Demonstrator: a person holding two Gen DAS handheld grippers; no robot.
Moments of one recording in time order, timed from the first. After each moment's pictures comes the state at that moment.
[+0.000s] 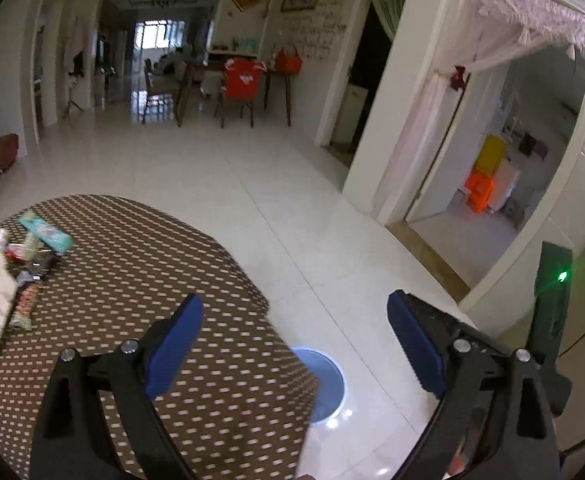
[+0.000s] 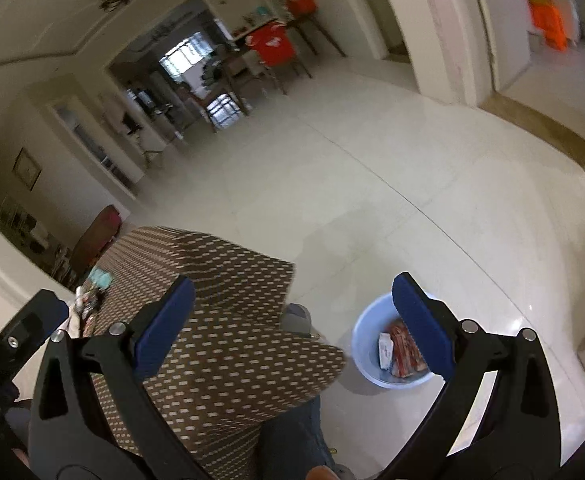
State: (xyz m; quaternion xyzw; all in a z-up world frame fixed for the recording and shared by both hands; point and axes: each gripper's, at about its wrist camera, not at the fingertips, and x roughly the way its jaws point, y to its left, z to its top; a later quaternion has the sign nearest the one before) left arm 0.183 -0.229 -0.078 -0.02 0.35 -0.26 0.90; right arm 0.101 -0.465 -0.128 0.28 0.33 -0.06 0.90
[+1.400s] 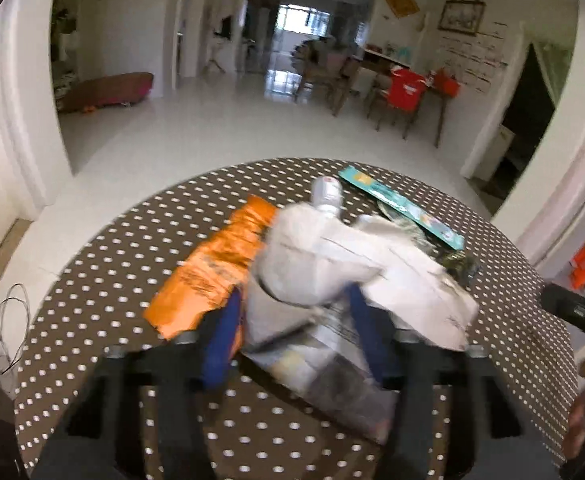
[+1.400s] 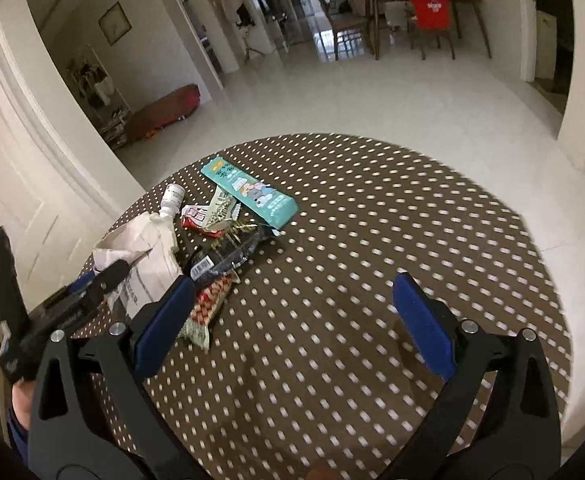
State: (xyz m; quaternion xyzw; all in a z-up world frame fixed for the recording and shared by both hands) left arm 0.305 0.108 -0.154 -0.08 0.39 -0.03 0.92; right arm 0.296 -0.168 -0.149 0.12 0.42 0.13 0.89
